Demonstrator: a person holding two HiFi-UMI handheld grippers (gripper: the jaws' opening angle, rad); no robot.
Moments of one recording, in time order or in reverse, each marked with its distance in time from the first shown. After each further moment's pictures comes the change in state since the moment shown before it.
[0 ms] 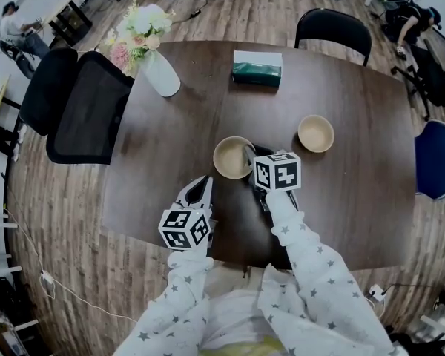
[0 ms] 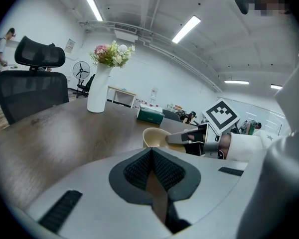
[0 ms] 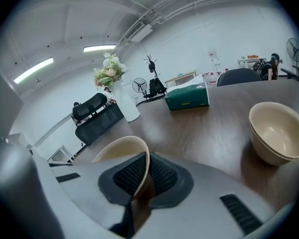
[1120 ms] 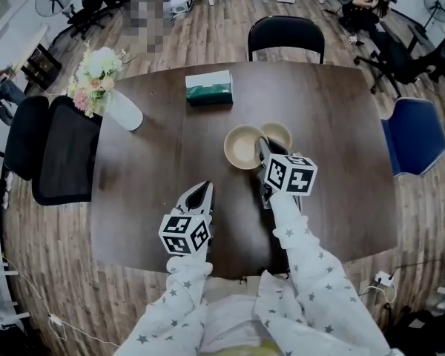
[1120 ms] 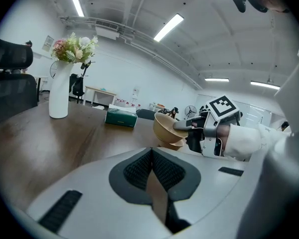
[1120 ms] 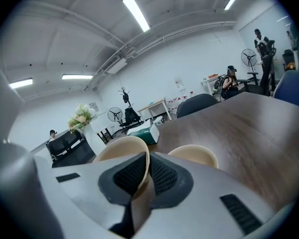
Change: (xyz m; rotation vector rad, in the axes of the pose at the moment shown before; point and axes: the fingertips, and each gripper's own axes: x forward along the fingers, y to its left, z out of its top) left arm 0.048 -0.093 0.018 0.109 0.009 -0.191; right arm -0.123 -0.113 0.061 0.188 -0.337 -0.245
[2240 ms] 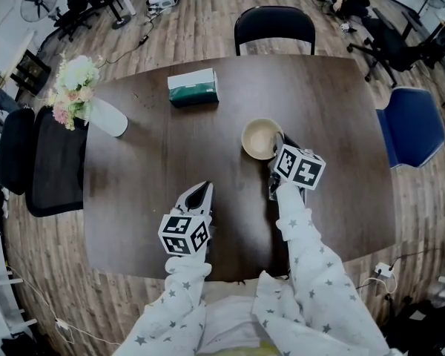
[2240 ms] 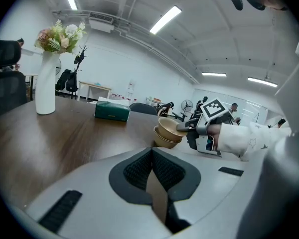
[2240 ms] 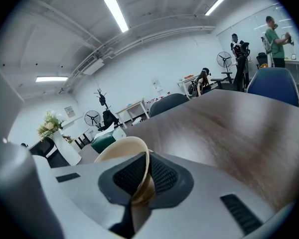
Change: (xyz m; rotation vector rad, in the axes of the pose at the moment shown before) left arm 0.042 -0.018 -0.009 0.029 0.071 -0.040; right arm 0.000 -0.111 0.006 0.120 -0.022 -0.244
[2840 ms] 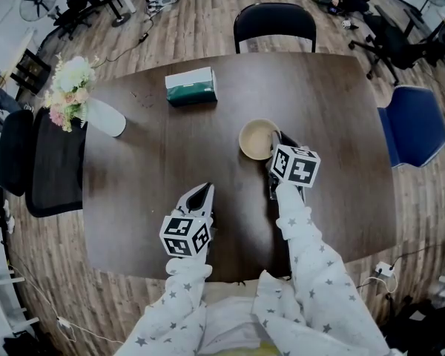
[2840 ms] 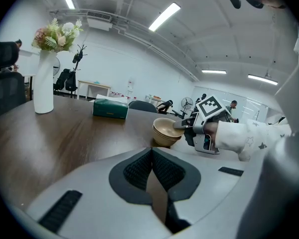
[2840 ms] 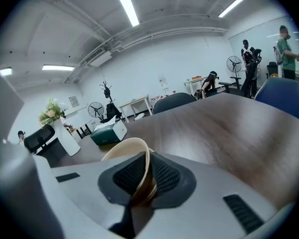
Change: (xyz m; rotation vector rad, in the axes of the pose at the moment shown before) left arm 0.007 -0.003 -0.007 0.012 0.026 0.004; right arm 0.017 0.004 -0.008 -0.109 0.046 0.029
